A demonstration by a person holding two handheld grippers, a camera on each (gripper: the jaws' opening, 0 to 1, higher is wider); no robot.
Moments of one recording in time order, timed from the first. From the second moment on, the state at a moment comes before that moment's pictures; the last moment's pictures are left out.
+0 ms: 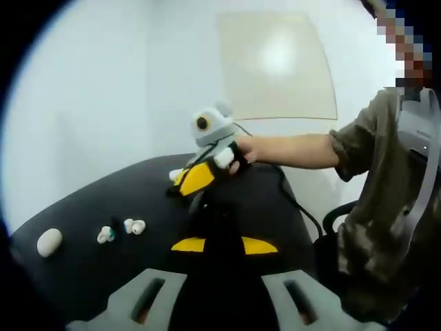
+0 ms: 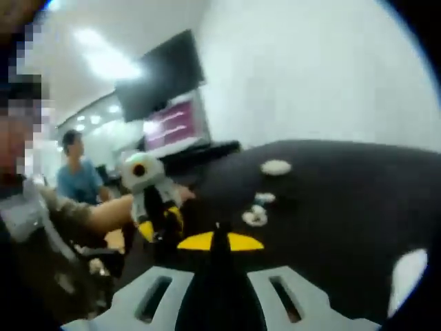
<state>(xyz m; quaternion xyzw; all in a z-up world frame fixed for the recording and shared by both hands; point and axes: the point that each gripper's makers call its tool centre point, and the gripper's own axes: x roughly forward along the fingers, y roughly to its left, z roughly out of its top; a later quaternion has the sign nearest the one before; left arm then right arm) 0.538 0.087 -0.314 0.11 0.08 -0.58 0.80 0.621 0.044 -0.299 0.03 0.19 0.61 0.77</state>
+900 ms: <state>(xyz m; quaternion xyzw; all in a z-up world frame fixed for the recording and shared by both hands) 0.540 0.088 -0.314 0.12 0.08 -0.58 0.80 0.656 0.042 -0.294 -0.23 0.16 0.51 0.81</state>
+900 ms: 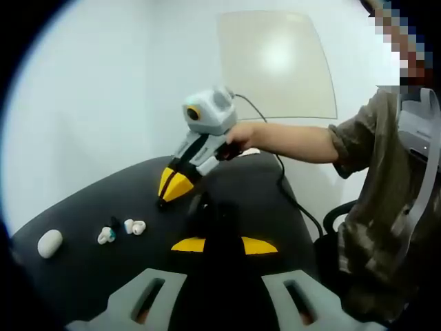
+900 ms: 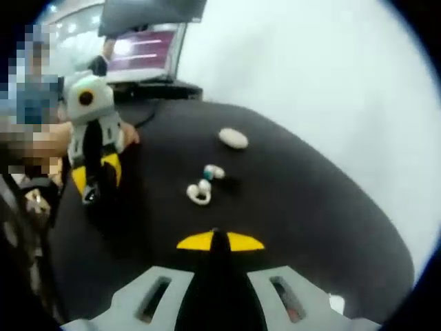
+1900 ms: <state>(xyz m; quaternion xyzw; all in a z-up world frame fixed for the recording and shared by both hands) 0.538 0.088 -0.312 0.12 0.08 -0.58 0.80 0.708 0.109 -0.306 -0.14 0.22 0.45 0.85</state>
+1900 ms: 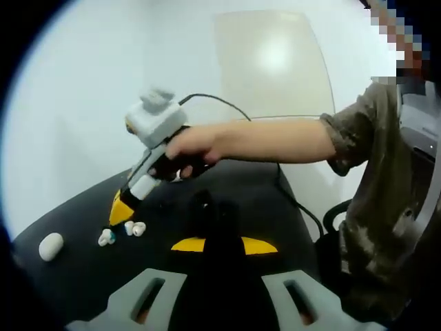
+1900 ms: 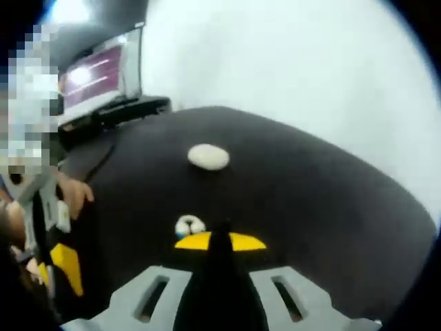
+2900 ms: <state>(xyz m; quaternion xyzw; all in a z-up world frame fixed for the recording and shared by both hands) 0.540 0.090 -0.313 0.13 0.07 -0.58 0.80 0.722 0.120 -0.318 -0.02 0.27 0.42 0.87</state>
